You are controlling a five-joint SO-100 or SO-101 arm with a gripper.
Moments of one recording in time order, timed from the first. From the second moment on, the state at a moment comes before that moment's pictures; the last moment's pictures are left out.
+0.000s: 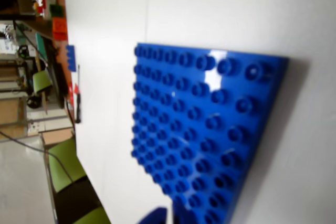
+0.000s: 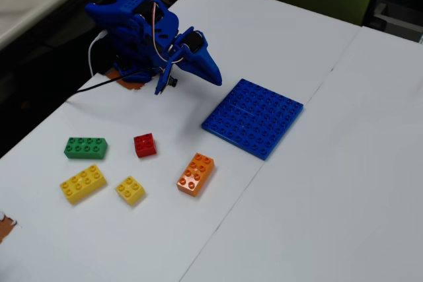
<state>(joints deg) -1.2 187.9 178.0 37.6 -4.6</state>
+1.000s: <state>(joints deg) 0.7 176.6 170.2 32.4 -16.2</state>
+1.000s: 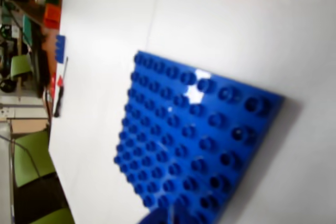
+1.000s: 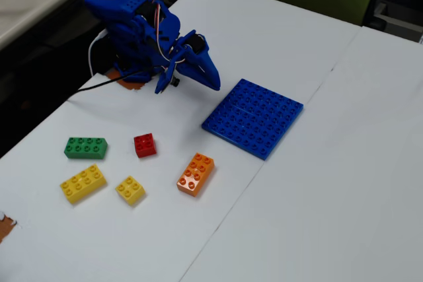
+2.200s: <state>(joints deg) 30.3 92.9 73.8 80.5 -80.7</state>
